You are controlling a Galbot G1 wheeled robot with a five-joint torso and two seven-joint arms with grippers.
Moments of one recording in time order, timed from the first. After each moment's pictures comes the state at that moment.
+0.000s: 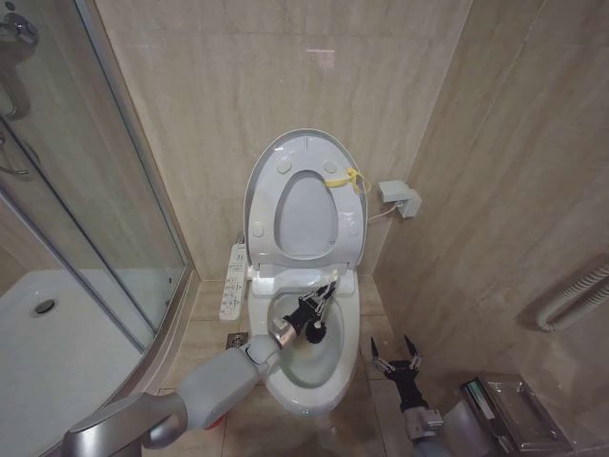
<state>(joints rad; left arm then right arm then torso) 0.39 -1.30 0.78 -0.95 -0.74 -0.67 0.09 -1.32 1.44 0.62 1.32 0.14 0.62 -0.13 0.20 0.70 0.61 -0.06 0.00</state>
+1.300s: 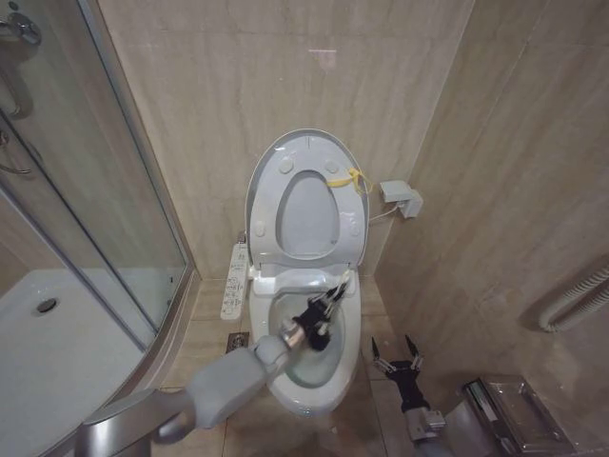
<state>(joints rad) 0.35 -1.38 0.79 -0.92 -0.76 -0.67 0.08 -1.33 1.44 0.62 1.33 0.15 0.62 -0.13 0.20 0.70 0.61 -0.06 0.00</state>
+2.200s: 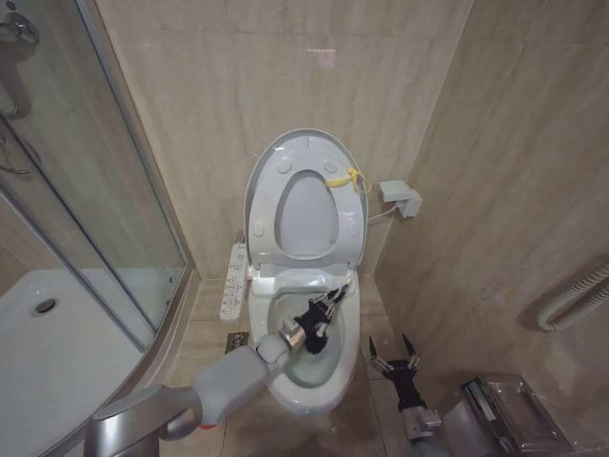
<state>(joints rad) 0.36 -1.38 0.82 -0.88 -0.76 -0.68 0.11 -1.33 1.45 0.62 1.34 0.14 0.62 -0.13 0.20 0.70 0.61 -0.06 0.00</state>
